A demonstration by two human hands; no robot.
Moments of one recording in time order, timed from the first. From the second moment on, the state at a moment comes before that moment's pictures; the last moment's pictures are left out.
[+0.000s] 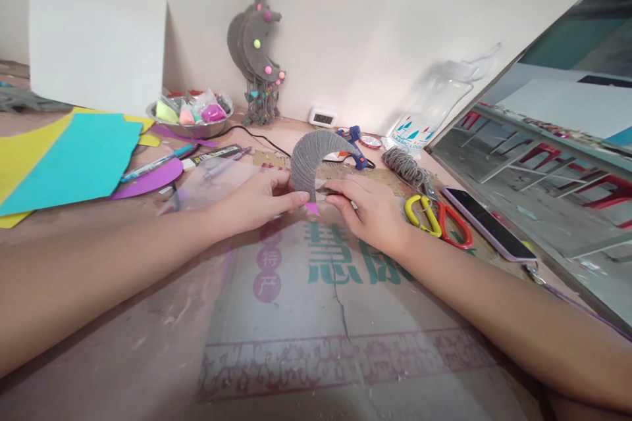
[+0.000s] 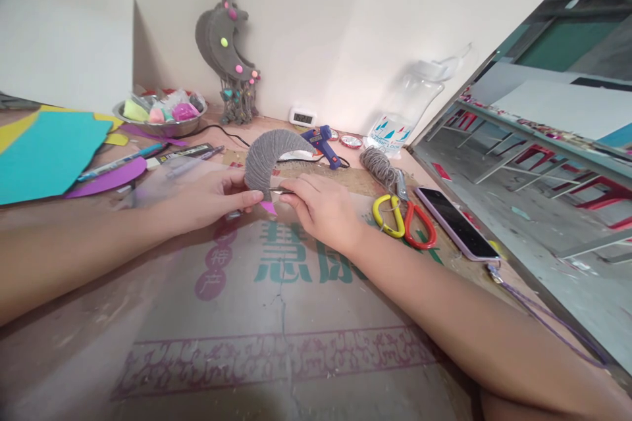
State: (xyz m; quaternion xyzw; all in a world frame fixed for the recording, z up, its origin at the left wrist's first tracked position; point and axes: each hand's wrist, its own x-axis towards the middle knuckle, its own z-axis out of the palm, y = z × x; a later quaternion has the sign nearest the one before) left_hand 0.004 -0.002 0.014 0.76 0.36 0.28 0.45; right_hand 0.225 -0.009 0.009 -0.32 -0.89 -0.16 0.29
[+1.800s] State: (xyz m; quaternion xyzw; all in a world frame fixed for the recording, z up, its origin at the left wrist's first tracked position) left_hand 0.003 -0.001 0.013 0.76 0.35 0.28 0.46; right_hand 0.226 -0.009 0.009 -0.31 -0.90 -0.15 0.26
